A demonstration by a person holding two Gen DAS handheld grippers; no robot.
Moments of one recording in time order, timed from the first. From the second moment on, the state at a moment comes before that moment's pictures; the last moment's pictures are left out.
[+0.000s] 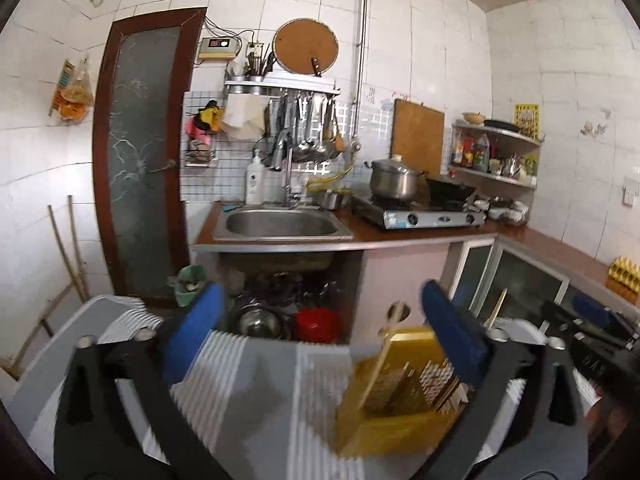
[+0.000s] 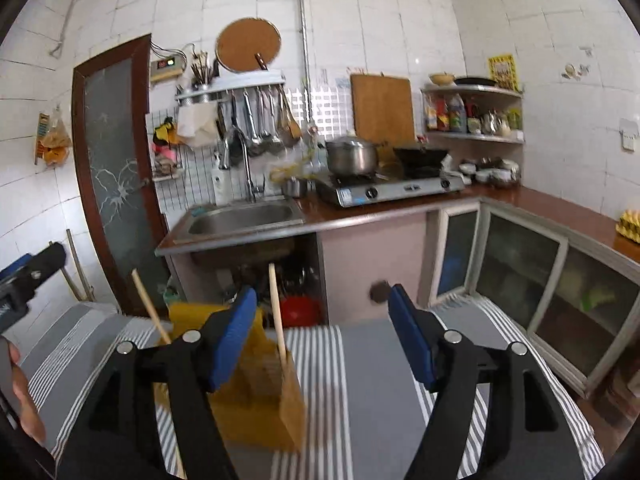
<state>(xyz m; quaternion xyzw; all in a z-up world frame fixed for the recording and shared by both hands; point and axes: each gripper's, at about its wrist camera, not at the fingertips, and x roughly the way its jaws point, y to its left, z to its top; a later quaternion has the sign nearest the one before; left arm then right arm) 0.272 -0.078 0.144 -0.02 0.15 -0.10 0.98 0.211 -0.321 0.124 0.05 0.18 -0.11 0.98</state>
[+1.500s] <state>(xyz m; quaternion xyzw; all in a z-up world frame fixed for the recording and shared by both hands) 0.235 -0.091 -0.069 0.07 0.44 -0.14 0.89 0.141 -0.276 -0.056 0.09 0.42 -0.15 0.89</state>
